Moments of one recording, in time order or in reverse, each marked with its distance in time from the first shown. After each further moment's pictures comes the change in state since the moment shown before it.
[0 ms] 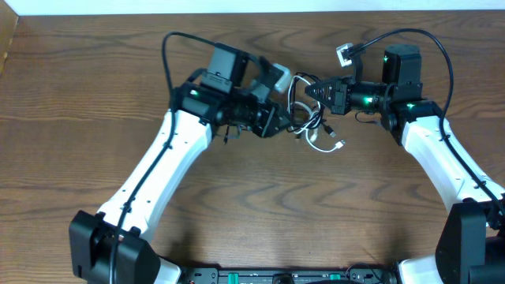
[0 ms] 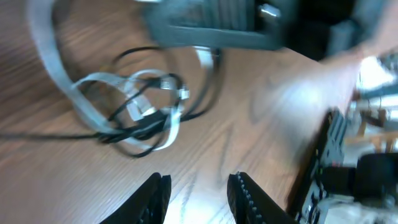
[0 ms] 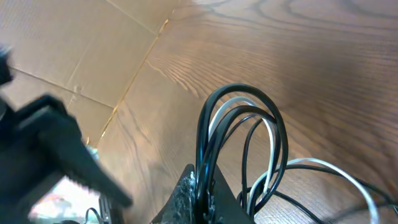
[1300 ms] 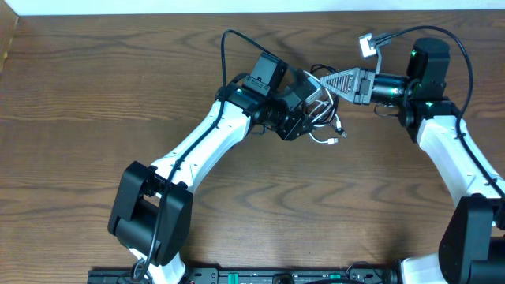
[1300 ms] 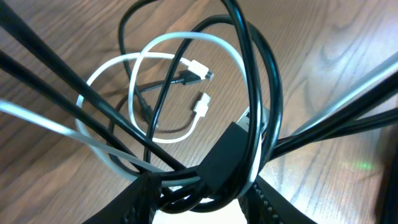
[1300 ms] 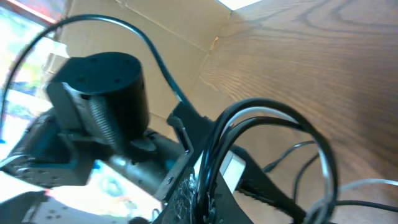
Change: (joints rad) left arm -0.093 0.227 0.009 0.197 -0.122 0.120; right arm -0.114 0.008 -0.007 0.185 -0.287 0.284
